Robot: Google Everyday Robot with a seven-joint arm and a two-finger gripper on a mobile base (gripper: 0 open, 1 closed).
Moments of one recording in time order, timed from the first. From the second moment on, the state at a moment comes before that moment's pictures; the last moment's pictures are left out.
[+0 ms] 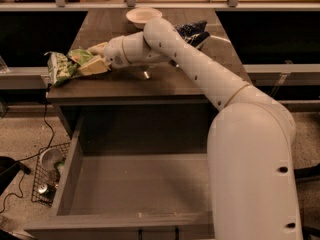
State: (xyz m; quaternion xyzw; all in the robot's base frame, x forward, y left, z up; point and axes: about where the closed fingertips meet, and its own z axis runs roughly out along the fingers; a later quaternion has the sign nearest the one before) arm 0.736 0.221 0.838 -0.57 0.58 0.36 0.46
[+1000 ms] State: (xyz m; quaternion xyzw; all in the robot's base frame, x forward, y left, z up) arm 0.734 0.226 0.836 -0.57 0.58 0.37 0.45
